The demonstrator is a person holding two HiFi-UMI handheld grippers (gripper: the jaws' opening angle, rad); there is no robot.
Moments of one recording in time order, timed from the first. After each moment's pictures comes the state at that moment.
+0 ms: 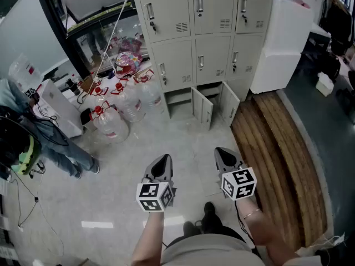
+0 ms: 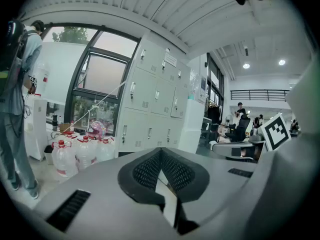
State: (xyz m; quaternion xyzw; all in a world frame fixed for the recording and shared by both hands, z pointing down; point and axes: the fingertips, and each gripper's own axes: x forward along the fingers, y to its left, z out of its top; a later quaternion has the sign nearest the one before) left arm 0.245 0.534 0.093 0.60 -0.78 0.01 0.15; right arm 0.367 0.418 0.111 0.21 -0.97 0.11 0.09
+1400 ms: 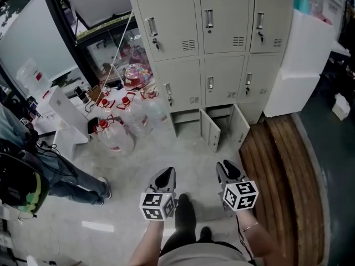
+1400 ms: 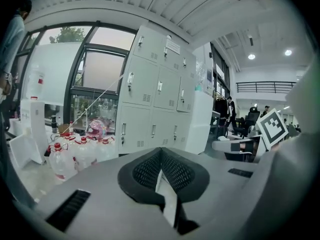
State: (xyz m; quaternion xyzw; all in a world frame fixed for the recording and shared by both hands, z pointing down) left arm 0.201 0.389 0.119 0.58 -0.80 0.03 0.17; right arm 0.322 0.259 0.144 0.19 -0.96 0.18 0.10
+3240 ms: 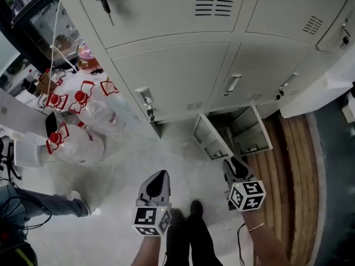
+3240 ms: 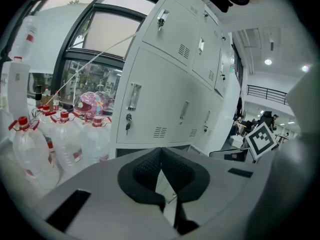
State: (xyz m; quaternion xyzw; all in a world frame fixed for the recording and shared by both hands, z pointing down) left arm -0.124 0.108 0.358 0.57 -0.78 0.02 0.25; right arm 0.030 -0.048 0.420 0.27 -0.91 0.20 0.24
